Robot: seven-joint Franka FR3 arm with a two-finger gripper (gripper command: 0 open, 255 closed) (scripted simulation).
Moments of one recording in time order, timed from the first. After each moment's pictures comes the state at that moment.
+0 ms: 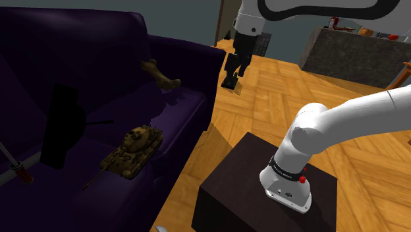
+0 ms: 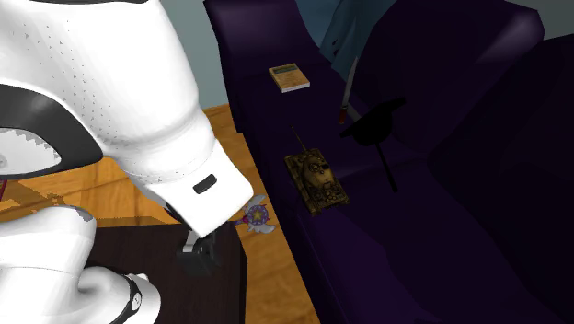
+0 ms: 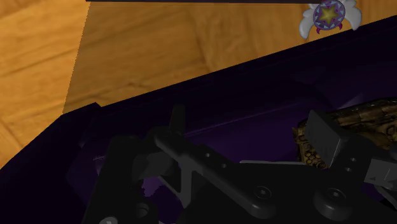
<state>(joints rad) 0.02 -0.81 0.06 -2.45 0.03 1.66 0.09</state>
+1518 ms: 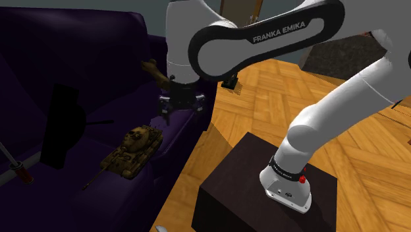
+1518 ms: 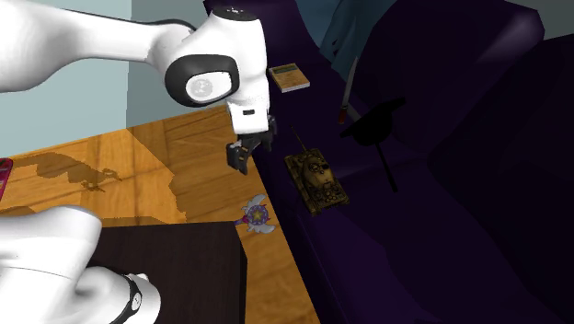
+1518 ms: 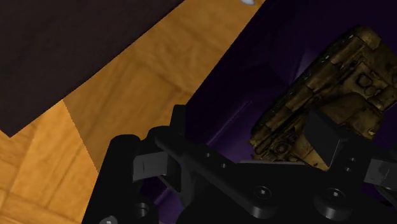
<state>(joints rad) -0.11 -0.40 0.72 -2.34 0.24 1.99 1.13</state>
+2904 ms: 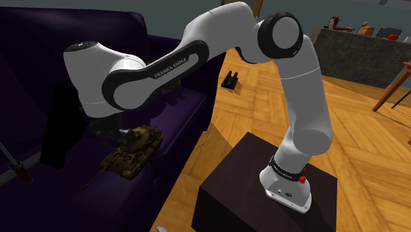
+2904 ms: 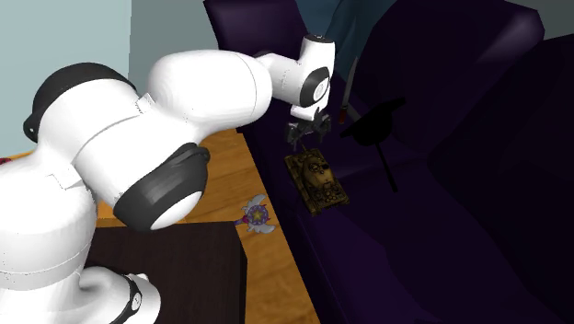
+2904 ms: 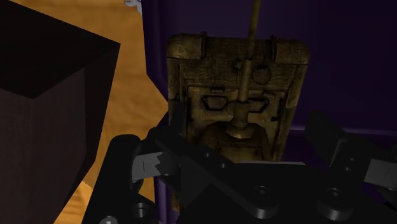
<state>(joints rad) 0.11 0.61 0.74 -1.62 -0.46 1.99 2.22</state>
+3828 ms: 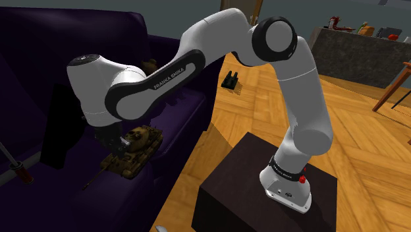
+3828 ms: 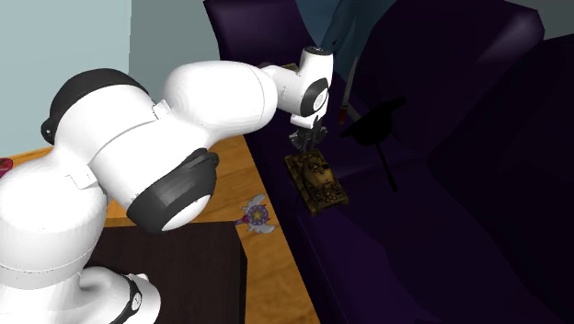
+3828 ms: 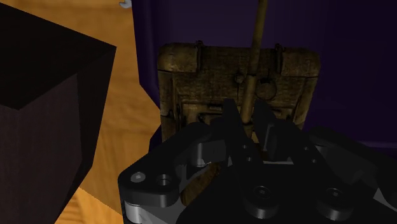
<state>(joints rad) 0.13 0.66 0.72 -1.64 -0.49 2.04 2.24</state>
